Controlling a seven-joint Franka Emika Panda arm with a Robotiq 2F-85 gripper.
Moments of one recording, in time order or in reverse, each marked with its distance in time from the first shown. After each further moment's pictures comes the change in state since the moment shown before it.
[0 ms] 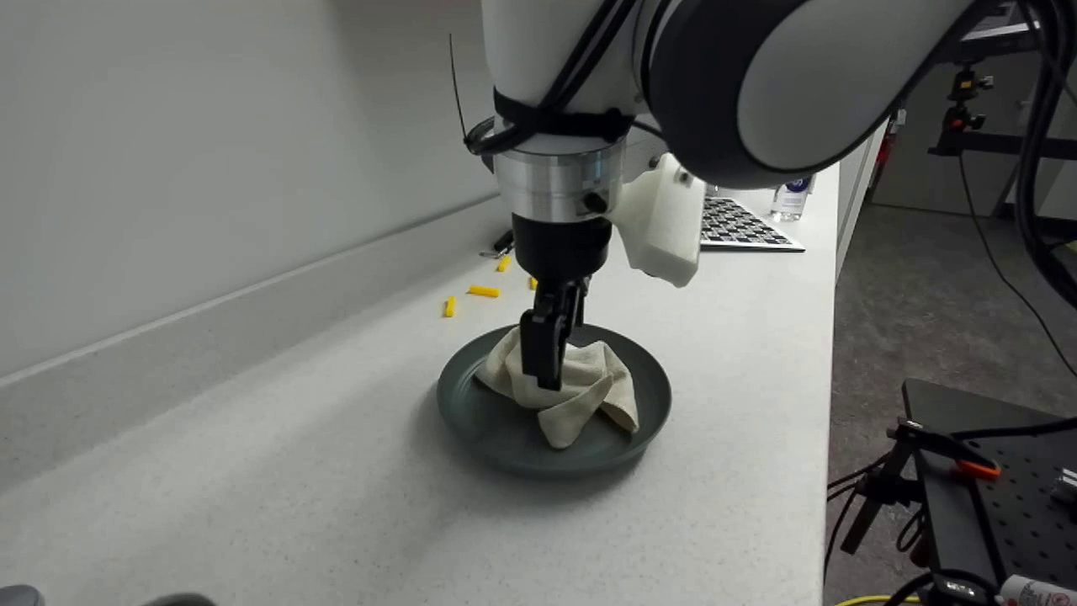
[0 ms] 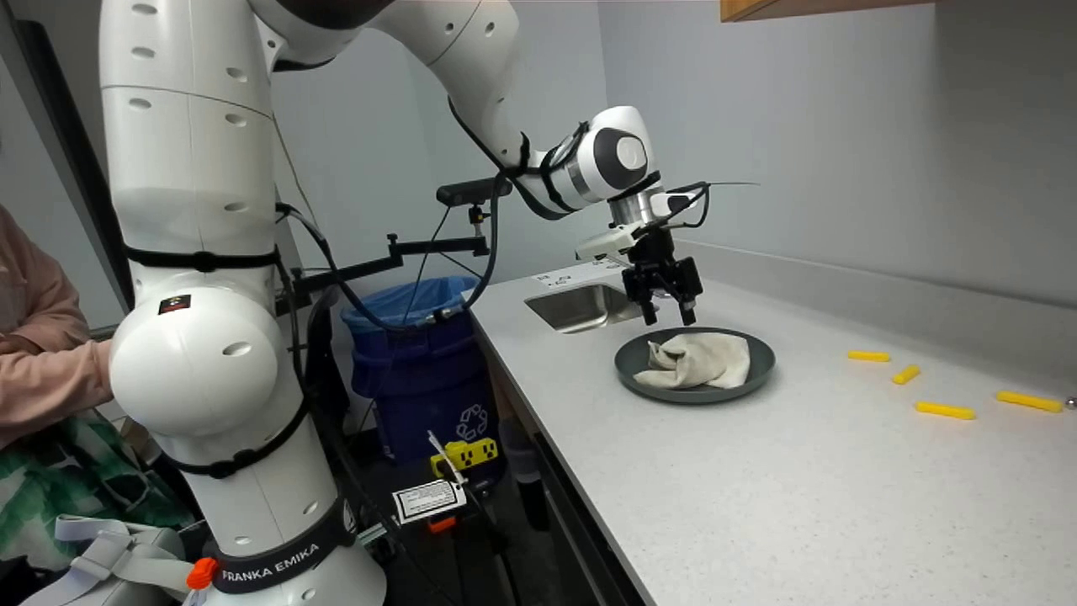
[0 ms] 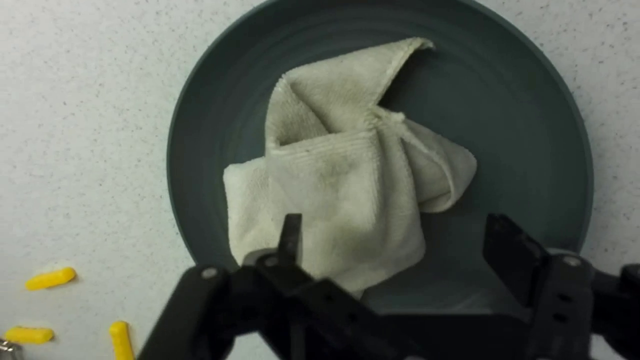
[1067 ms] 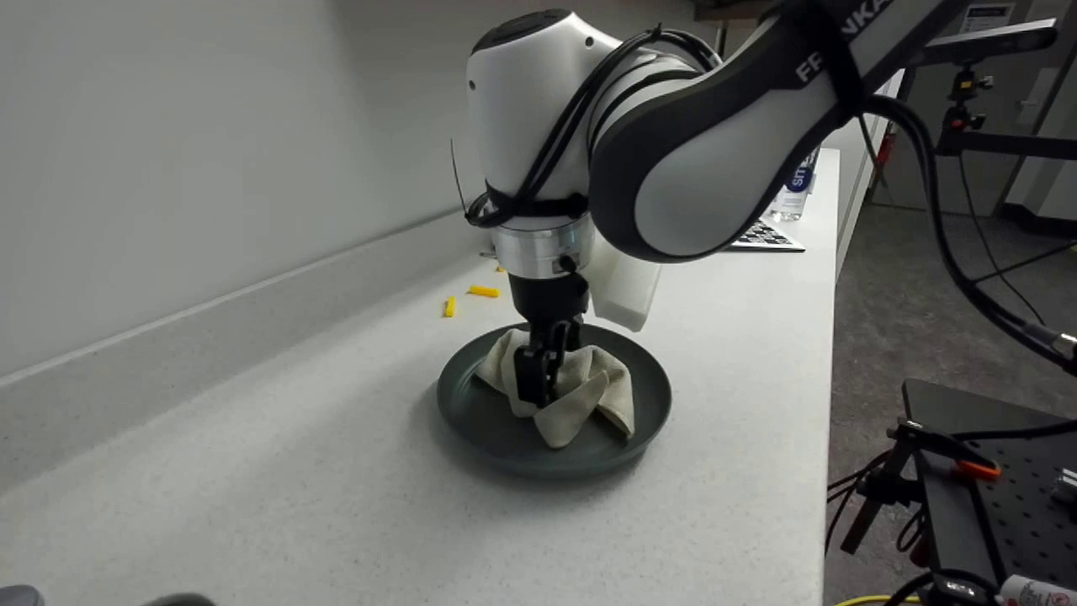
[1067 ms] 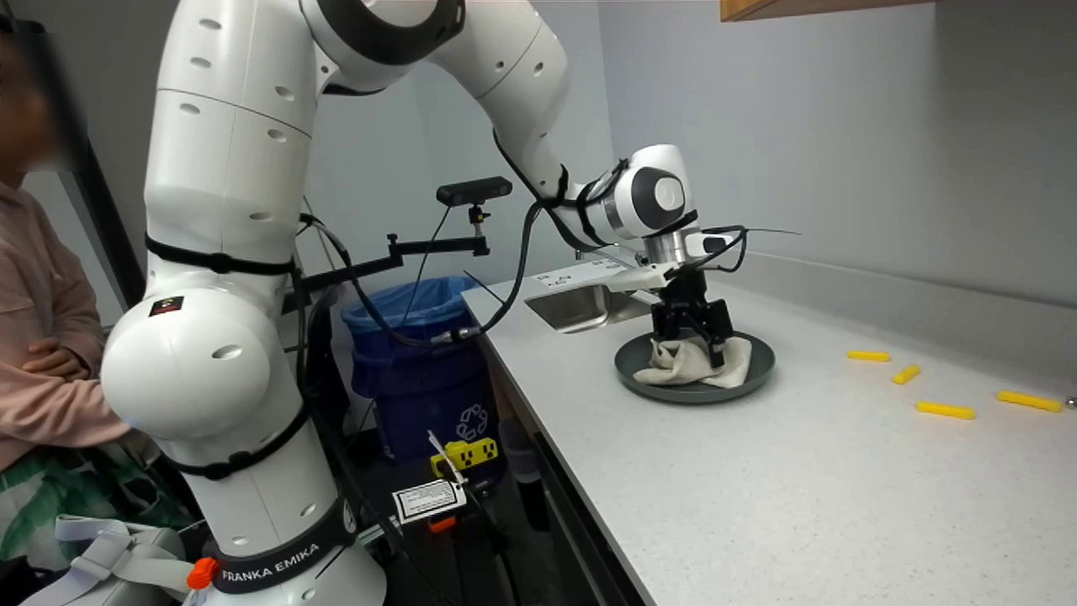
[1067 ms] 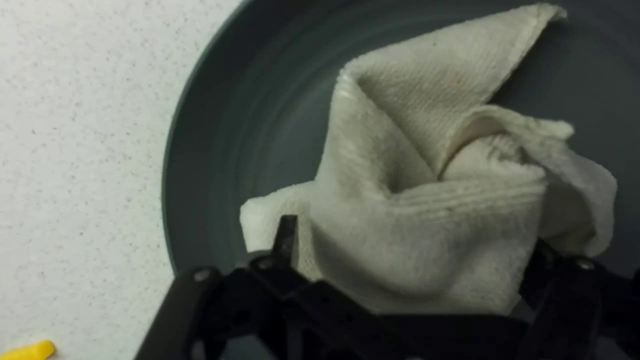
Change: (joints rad) arm -0.048 0.171 -0.029 0.084 0.005 0.027 0.000
